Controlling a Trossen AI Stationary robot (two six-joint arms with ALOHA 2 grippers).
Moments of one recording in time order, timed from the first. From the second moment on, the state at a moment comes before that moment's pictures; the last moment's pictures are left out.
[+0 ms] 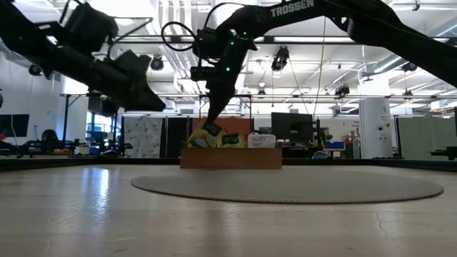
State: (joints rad) left arm 0.25 0.99 0.27 0.43 -0.36 -0.45; right arm -0.36 2.39 2.35 -1.10 0.03 -0.40
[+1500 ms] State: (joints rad) left arm 0.44 1.53 0.50 0.63 -0.22 -0.20; right arm -0.37 2.40 2.35 -1.04 0.02 -0.39
